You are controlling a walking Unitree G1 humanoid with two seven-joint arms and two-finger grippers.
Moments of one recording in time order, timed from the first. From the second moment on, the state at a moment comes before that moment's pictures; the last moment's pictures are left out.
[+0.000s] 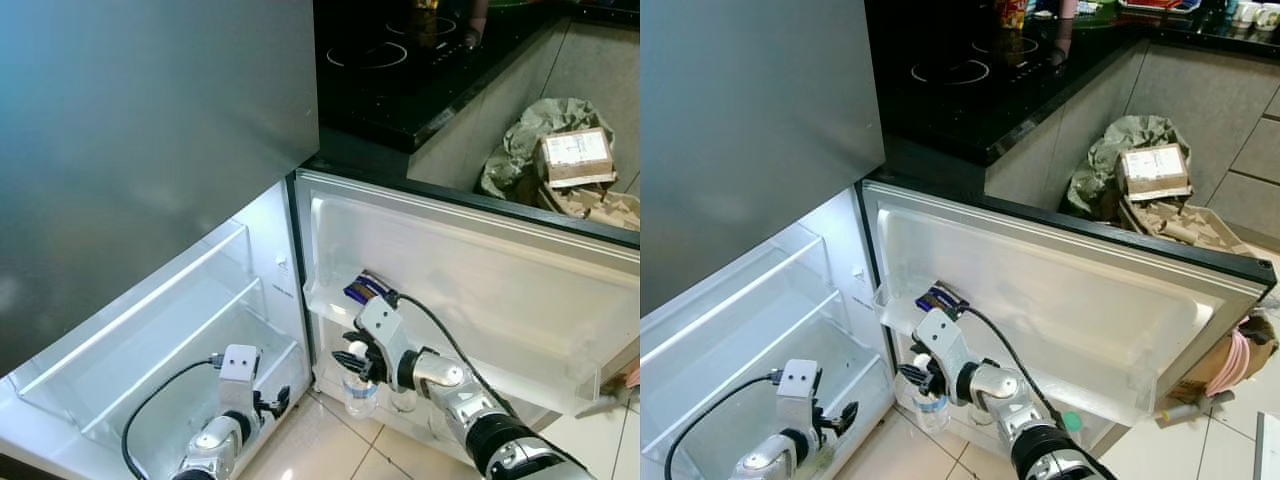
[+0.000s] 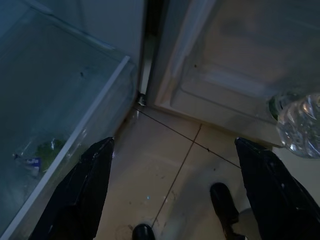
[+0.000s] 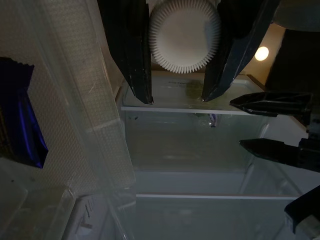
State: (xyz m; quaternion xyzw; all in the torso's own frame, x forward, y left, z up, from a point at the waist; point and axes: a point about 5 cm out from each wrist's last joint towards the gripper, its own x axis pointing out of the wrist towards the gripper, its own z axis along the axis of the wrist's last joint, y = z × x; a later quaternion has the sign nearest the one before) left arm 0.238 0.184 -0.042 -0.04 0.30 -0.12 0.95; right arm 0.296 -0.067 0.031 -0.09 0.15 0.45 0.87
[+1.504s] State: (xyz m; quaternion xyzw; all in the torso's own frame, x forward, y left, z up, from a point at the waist) left arm 0.246 0.179 -0.031 -0.02 0.24 -0.16 0.96; right arm 0.313 -0.070 0.067 -0.02 0.08 0.48 0.87
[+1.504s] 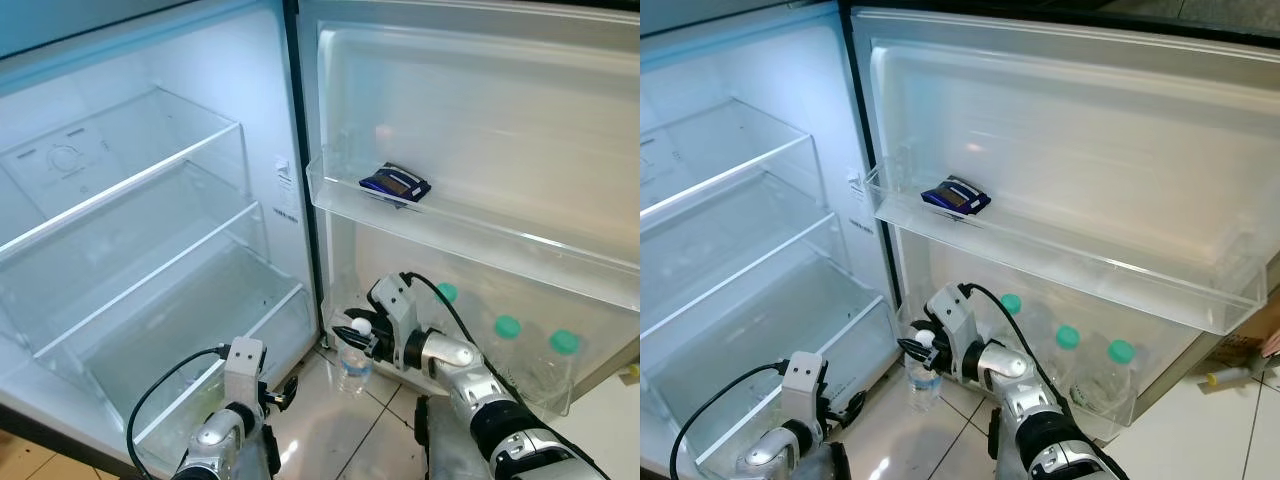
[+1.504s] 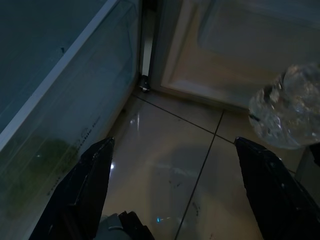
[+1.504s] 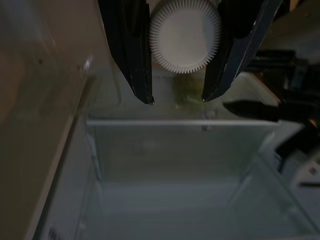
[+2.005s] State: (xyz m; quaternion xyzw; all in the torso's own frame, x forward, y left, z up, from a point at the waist) left arm 0.249 0.177 -0.027 -0.02 0.23 -0.17 0.96; right arm 0.330 -0.074 0.109 0.00 0.01 0.48 0.88
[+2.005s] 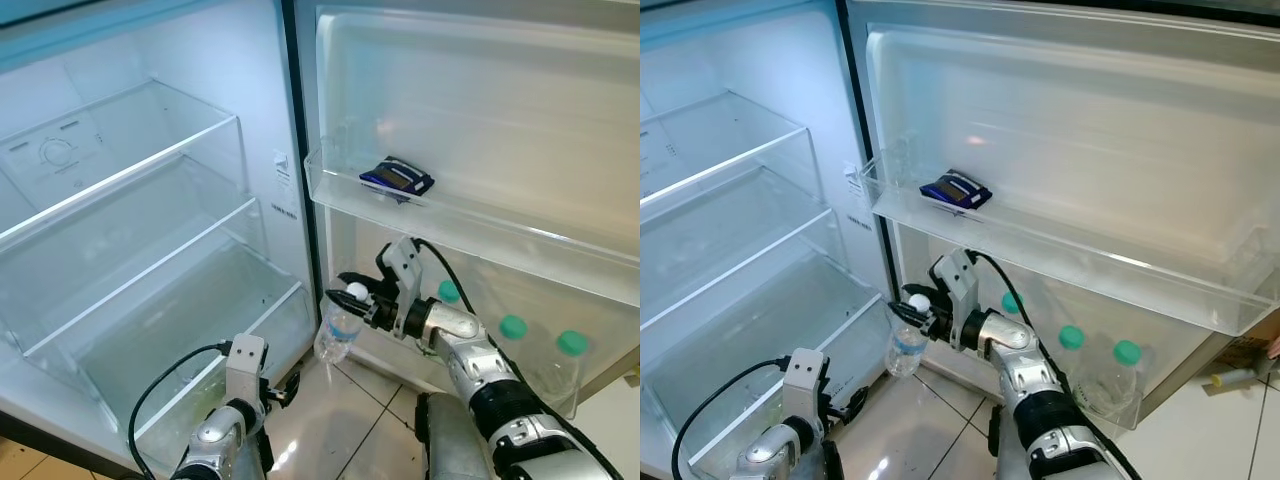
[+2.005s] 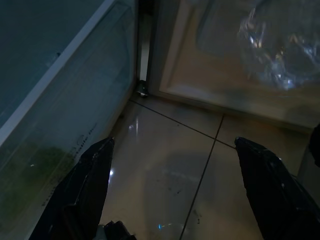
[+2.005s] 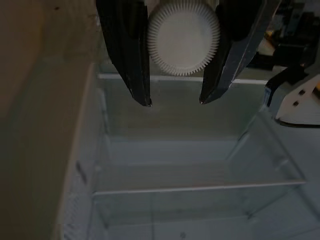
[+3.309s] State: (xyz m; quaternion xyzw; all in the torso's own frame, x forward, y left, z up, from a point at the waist) left arm 0.247 0.173 -0.030 -0.02 0.24 -0.18 0.96; right arm 0.300 -0.055 0.139 -0.10 -0.08 0.58 0.80
